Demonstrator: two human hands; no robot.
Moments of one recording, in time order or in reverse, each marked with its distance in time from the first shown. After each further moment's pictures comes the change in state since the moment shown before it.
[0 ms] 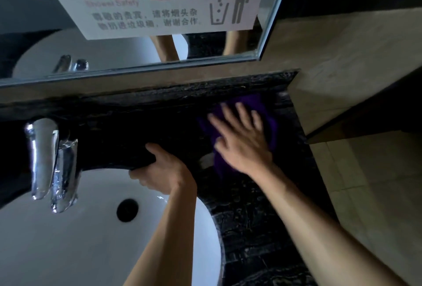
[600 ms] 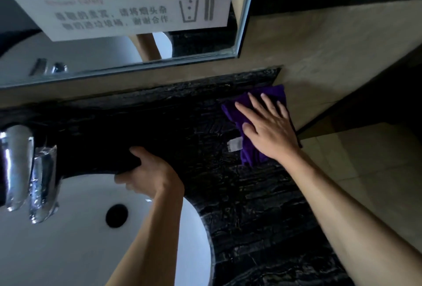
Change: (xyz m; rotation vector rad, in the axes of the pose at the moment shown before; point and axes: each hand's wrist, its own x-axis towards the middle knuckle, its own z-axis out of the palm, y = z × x) left_hand -0.003 0.002 -0.002 -0.011 -0.013 -0.015; right_hand -0.008 0.095 -0.020 -0.067 -0.031 0.102
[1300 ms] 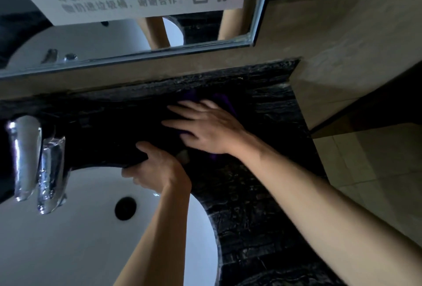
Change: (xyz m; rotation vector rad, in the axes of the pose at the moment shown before) left_hand -0.001 0.000 0.001 -0.009 0.036 0.049; right_hand 0.054 -0.124 0.011 0.085 -0.082 -0.661
